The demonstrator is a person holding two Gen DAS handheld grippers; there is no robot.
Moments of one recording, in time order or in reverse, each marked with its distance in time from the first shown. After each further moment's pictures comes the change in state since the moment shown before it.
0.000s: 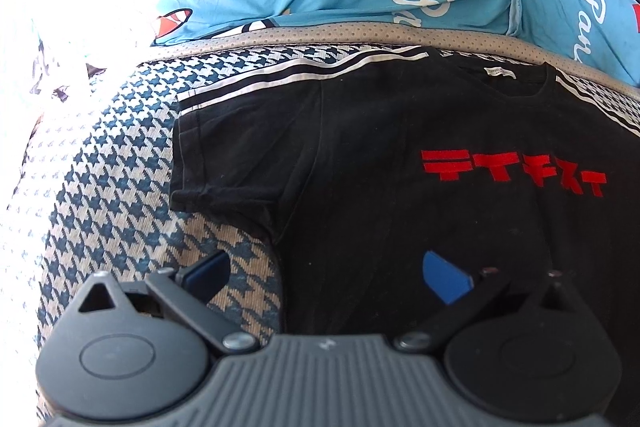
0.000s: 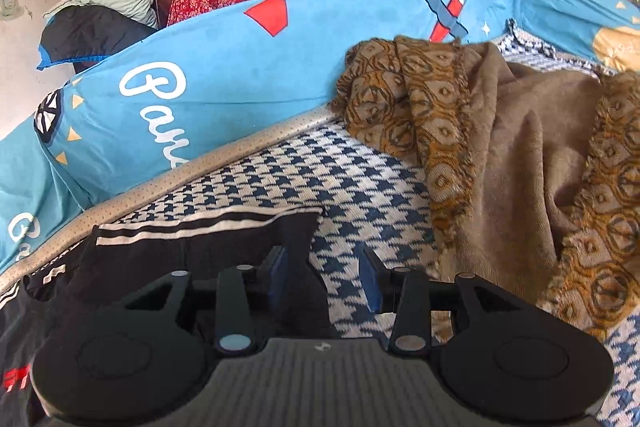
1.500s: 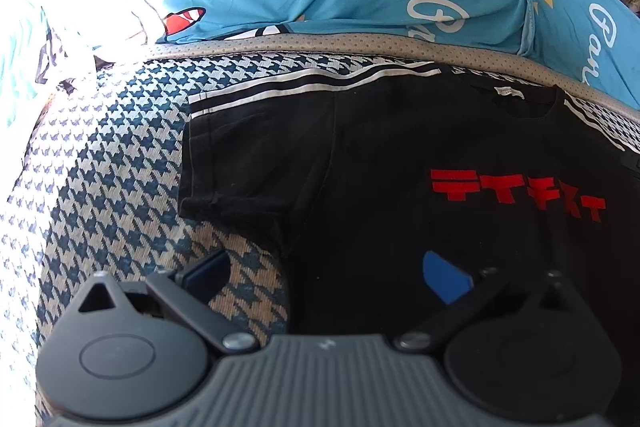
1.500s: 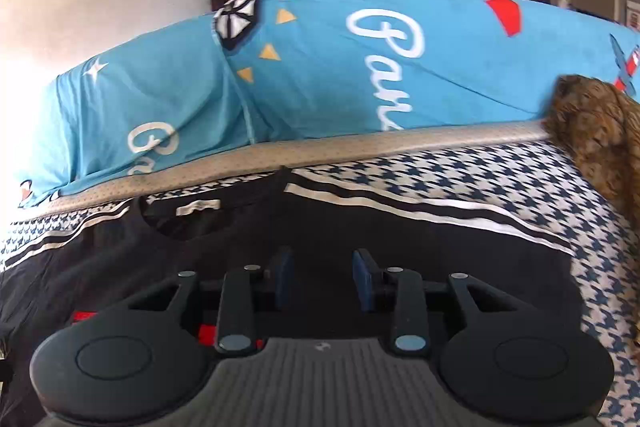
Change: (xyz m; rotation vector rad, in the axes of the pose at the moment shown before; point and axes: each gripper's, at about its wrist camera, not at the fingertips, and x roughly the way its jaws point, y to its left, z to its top) left arm 0.002 0.011 0.008 -0.052 -0.004 -0.010; right arm 0.011 0.152 -0.027 -0.310 0.031 0.212
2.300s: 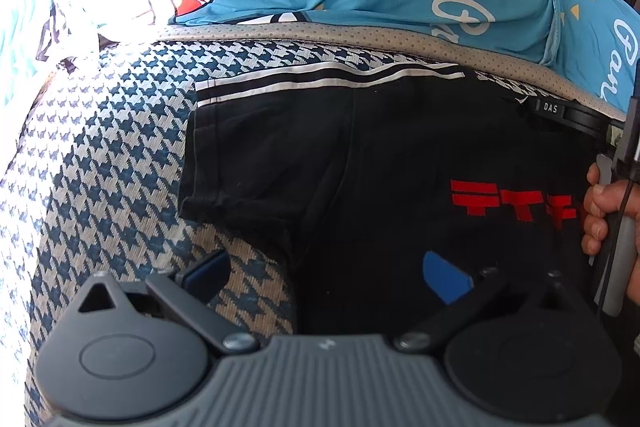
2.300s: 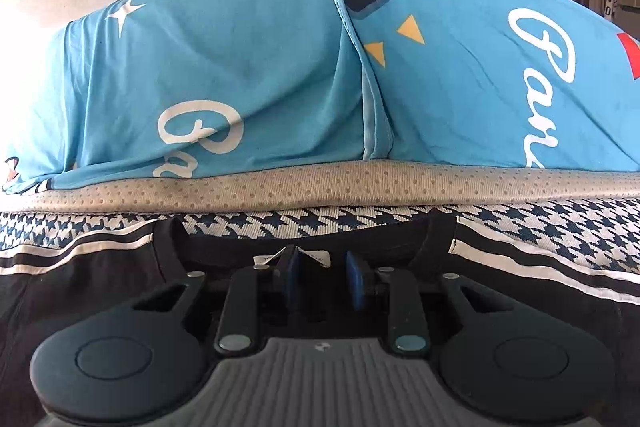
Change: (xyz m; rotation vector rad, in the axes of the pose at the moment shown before) left arm 0.016 0.008 0.010 -0.071 0.033 -0.002; right arm 0.107 0.114 0.018 -0.132 -0.035 0.040
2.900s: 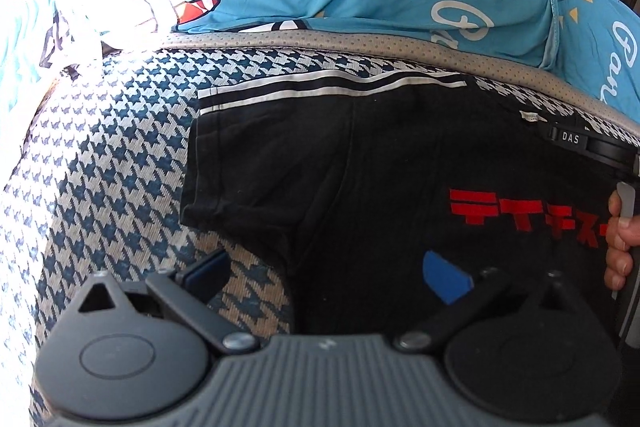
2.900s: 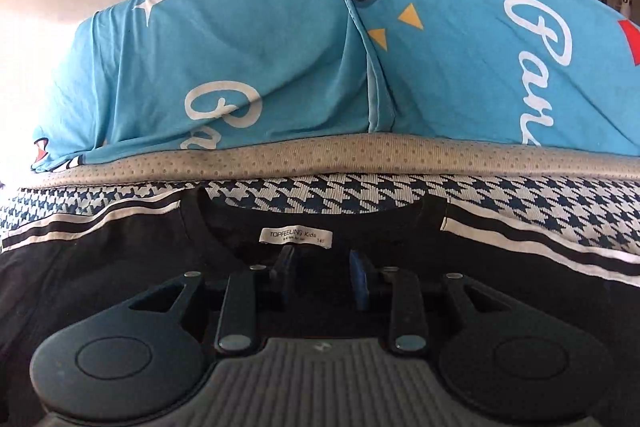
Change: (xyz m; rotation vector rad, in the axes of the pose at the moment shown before) left arm -0.002 -0.001 0.003 0.005 -0.016 0.006; right arm -0.027 -0.006 -0.009 -0.025 0.059 0.060
